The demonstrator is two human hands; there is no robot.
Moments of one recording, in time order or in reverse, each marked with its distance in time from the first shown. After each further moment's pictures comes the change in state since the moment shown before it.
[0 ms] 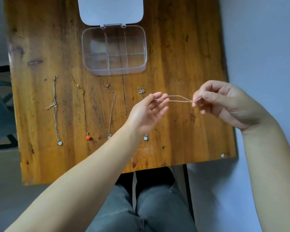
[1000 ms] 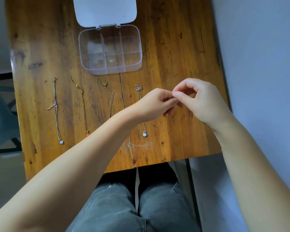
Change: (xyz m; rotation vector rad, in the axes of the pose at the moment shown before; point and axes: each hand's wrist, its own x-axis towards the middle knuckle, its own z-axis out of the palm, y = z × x) left_hand -0.024 0.015 0.036 1.411 -0.367 0.393; right_hand 0.001 0.008 0.055 -0.834 0.424 -0.098
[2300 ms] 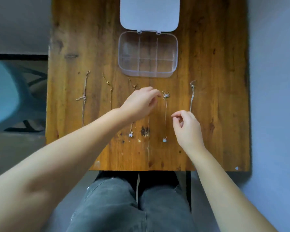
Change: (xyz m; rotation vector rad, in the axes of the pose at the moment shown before) left_hand -0.029 -0.088 -0.077 0.611 0.296 0.075; right_hand -0.003 0.004 0.115 -0.116 0.037 0.162
